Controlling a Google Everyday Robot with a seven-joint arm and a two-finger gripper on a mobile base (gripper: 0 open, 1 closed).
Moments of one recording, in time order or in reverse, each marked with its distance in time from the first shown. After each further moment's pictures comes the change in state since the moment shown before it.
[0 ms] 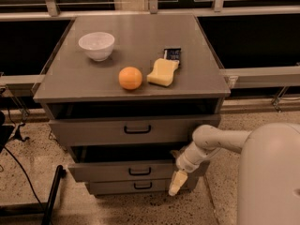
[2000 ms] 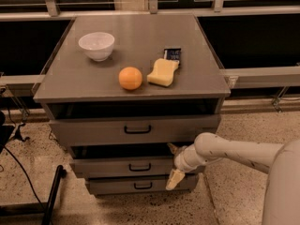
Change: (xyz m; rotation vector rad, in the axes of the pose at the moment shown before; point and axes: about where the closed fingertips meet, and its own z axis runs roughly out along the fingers) arm -0.026 -0.026 -0.007 0.244 -0.085 -0.197
